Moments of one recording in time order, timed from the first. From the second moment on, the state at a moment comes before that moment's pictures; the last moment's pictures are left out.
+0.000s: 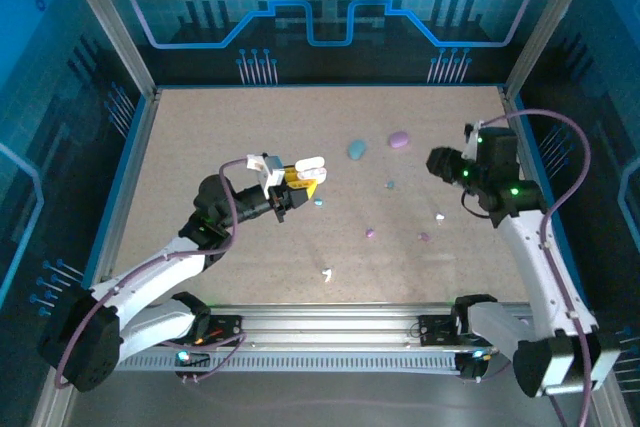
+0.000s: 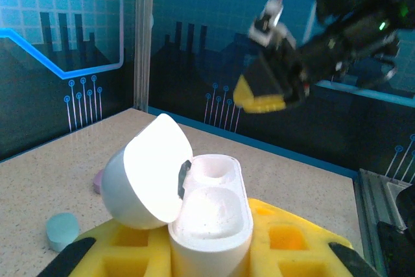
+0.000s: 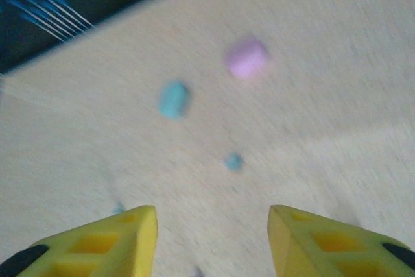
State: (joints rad) left arm -0.50 1.05 0.51 0.62 0.56 -0.17; right arm 0.05 1.03 0.98 -0.70 -0.18 0.46
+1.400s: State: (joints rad) left arm -0.53 1.00 0.45 0.58 0.55 -0.16; right arm -0.03 1.75 1.10 -0.88 -0.06 0.27
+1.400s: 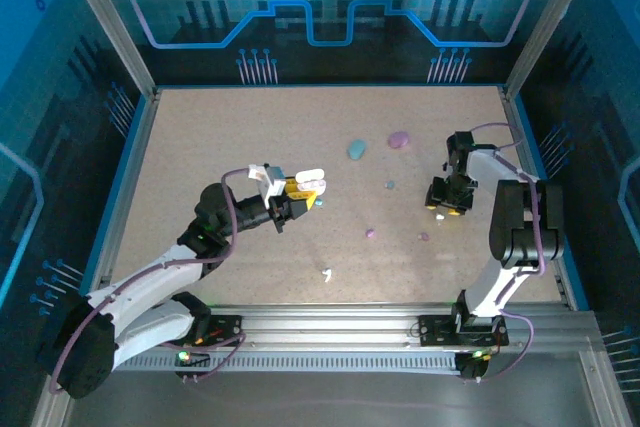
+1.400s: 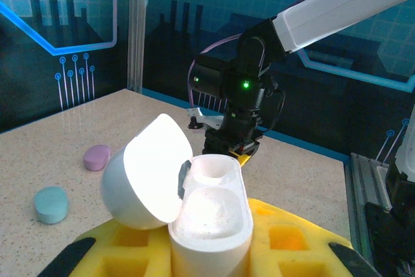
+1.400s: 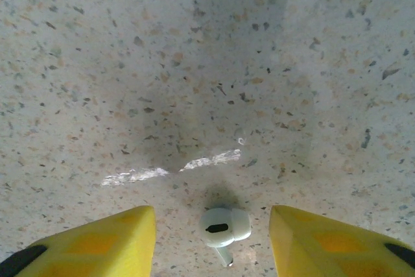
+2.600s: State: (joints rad) left arm -0.53 1.00 0.45 0.58 0.55 -0.16; right arm -0.03 1.79 1.09 -0.88 -0.06 0.29
